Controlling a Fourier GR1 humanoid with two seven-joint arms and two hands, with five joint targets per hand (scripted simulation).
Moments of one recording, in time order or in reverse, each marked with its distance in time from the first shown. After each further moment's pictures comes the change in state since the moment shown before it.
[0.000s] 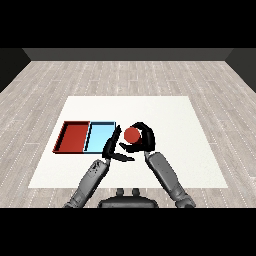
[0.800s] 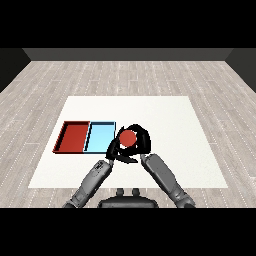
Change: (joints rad) left arm -0.031 0.000 -0.071 0.056 0.084 0.028 -0.038; right arm -0.013 0.000 0.094 -0.017 -0.105 -0.049 -0.033
